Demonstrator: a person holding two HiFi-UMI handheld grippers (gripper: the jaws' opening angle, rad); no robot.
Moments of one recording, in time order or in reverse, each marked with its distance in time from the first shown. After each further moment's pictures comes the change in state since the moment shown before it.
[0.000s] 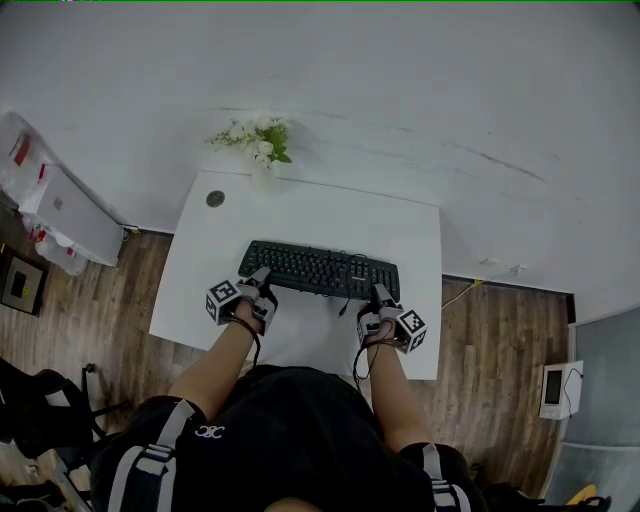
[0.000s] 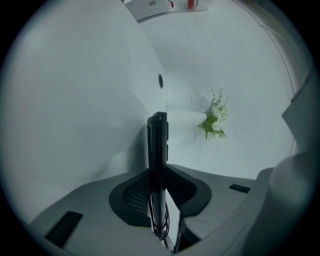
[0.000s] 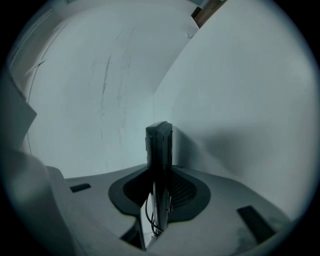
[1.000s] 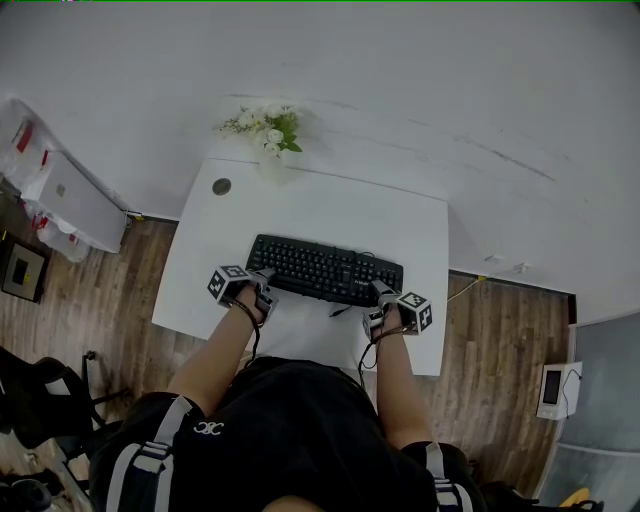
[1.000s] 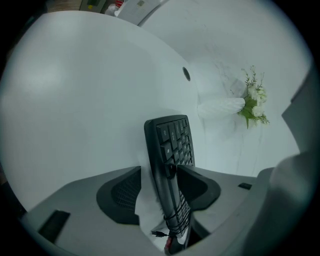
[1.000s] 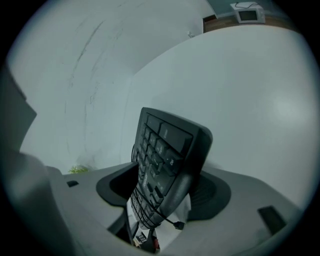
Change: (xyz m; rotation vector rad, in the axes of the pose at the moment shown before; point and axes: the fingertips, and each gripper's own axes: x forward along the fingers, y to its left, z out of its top) left arm -0.026 0.061 0.002 0.021 0.060 0.491; right arm -0.009 -0.046 -0.021 -0.080 0.157 -0.450
